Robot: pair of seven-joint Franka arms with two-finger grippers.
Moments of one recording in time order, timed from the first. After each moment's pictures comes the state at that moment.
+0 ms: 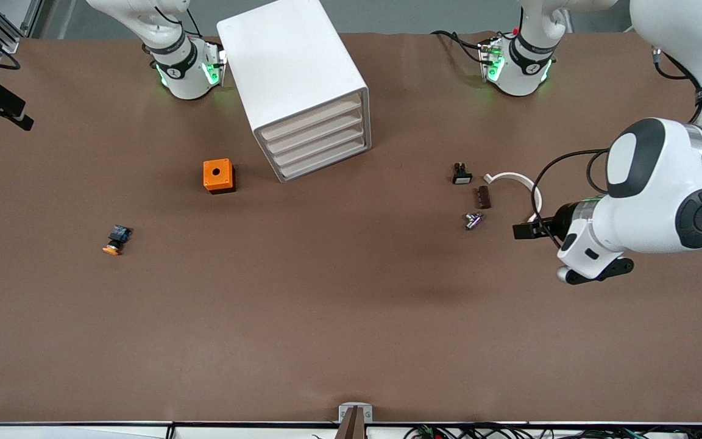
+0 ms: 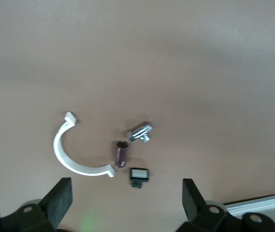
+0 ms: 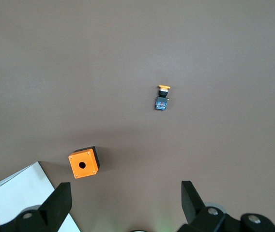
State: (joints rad) left arm -0.12 0.44 -0.06 -1.39 -0.14 1.55 -0.33; right arm -0.06 -0.20 -0.05 -1.72 0.01 1.52 -0.01
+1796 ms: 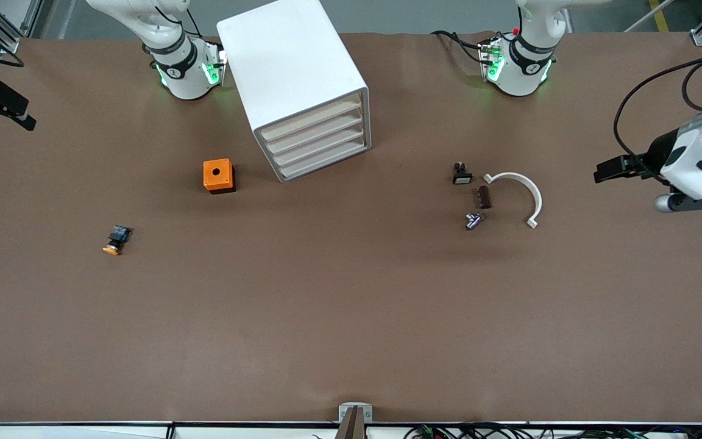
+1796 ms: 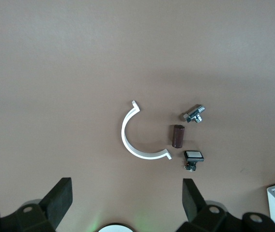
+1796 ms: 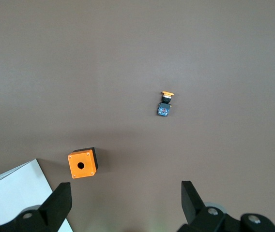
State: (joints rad) left arm 0.05 0.03 -0.06 -1.70 -0.06 1.58 -0.10; right arm -0.05 -0.20 -0.05 -1.72 0.01 1.54 -0.07
